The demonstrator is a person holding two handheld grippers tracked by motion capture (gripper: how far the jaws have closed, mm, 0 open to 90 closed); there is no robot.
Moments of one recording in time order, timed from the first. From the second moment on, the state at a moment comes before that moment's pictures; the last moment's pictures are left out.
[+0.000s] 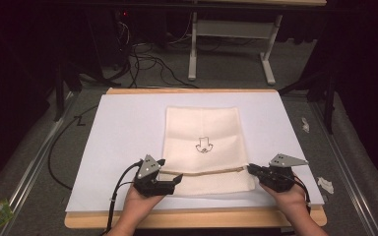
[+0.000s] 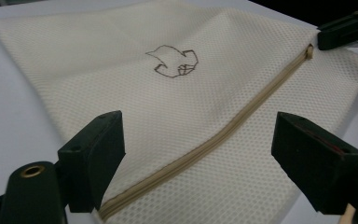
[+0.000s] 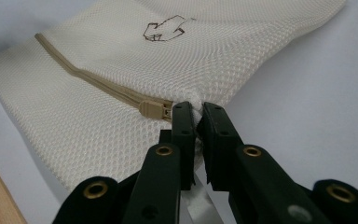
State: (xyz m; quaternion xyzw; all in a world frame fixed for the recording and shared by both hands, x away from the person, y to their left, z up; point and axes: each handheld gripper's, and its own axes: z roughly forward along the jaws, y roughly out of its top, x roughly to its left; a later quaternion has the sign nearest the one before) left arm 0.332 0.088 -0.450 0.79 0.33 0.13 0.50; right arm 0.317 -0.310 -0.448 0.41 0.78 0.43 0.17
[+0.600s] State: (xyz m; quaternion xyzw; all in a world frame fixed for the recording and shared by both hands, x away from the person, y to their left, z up) left arm 0.334 0.012 -0.451 0.80 0.30 0.09 0.51; right arm 0.318 -0.308 -0.445 0.41 0.78 0.44 0.17
